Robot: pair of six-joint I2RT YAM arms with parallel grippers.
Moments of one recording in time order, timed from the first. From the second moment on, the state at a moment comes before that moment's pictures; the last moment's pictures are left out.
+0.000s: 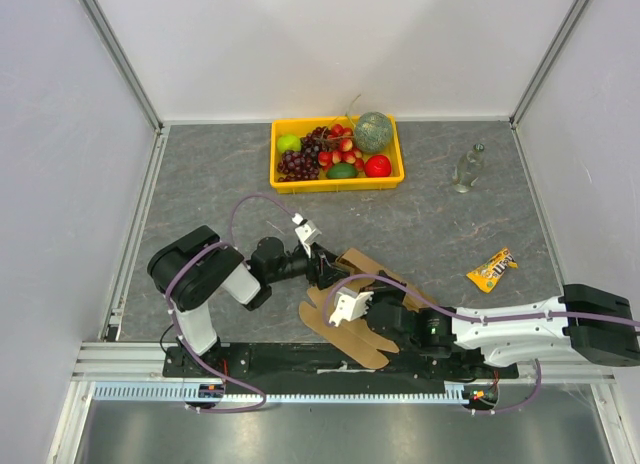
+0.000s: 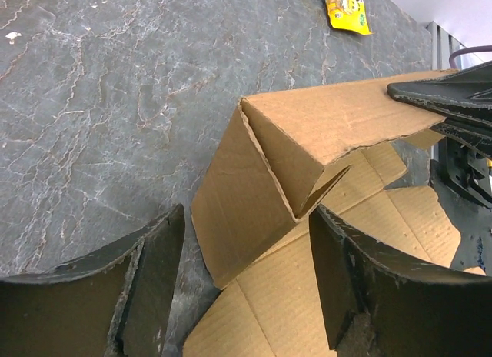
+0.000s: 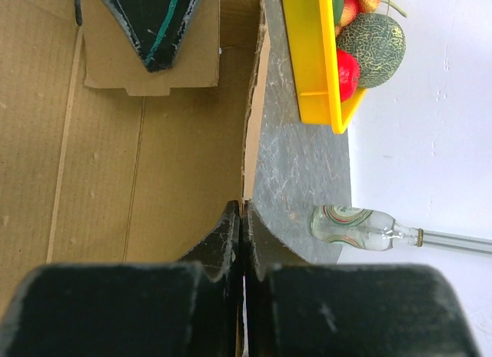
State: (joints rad) left arm -0.70 1.81 0.35 1.29 0.53 -0.32; right arm 1.42 1.09 0.37 0.08 0.88 -0.62
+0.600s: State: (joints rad) left arm -0.74 1.81 0.33 1.29 0.41 -0.32; right arm 1.42 0.98 0.32 0.12 0.74 -0.57
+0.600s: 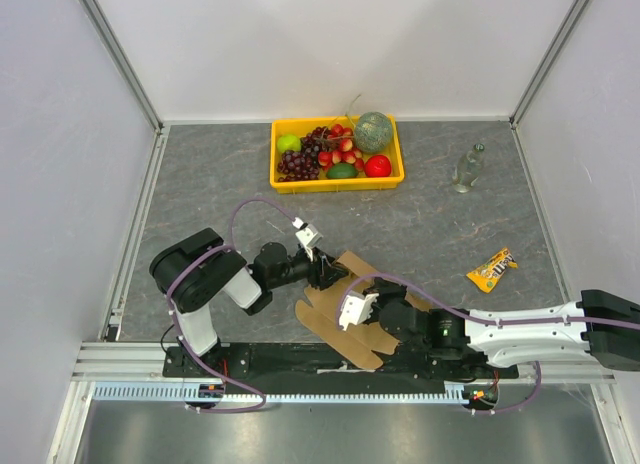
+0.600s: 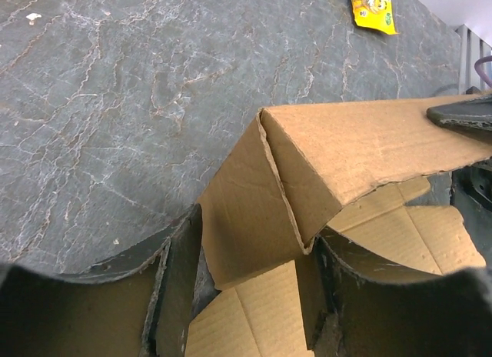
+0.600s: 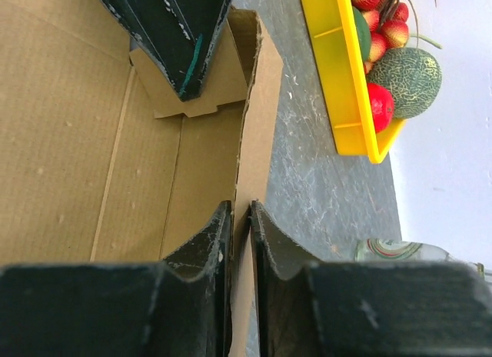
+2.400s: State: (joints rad) left arm -0.81 1.73 0.44 1.15 0.05 -0.13; right arm 1.31 0.88 0.49 0.36 0.58 -0.16
